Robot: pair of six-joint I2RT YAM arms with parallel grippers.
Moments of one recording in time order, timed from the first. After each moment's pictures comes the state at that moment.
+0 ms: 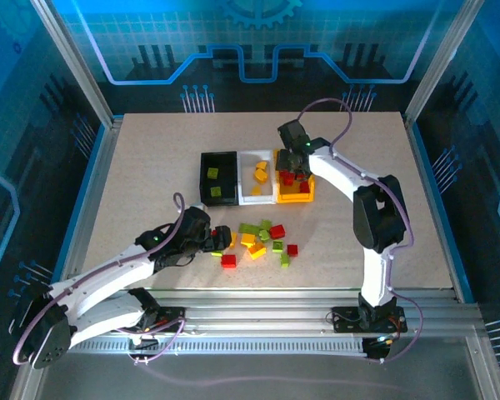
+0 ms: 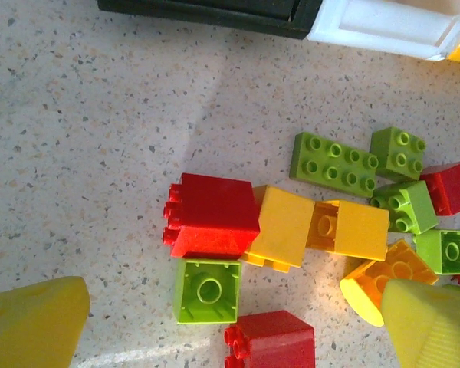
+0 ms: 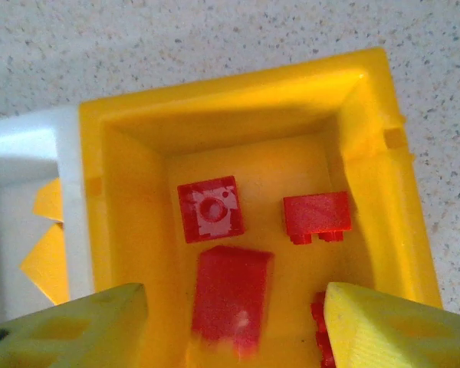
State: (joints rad) left arm -0.68 1.02 0.59 -0.51 -0.13 -0.79; right arm 0.44 1.99 1.61 -0.66 0.22 0.53
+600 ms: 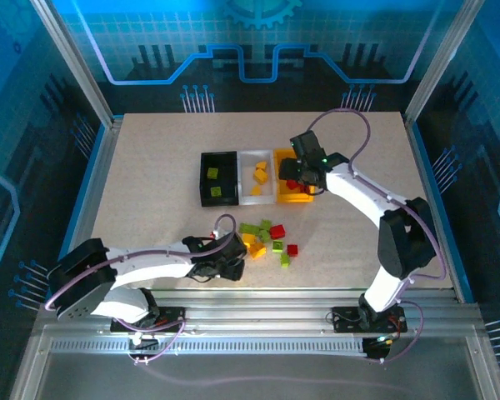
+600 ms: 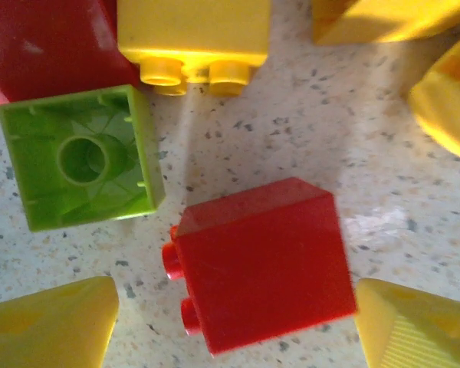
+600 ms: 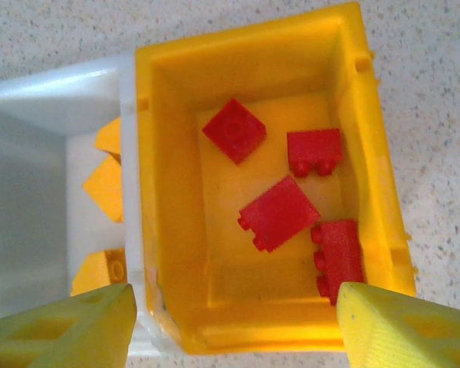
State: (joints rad) left arm -0.98 1.38 0.63 -0.52 -0.19 -0.79; right arm 0.46 1.70 1.31 -0.56 0.14 0.55
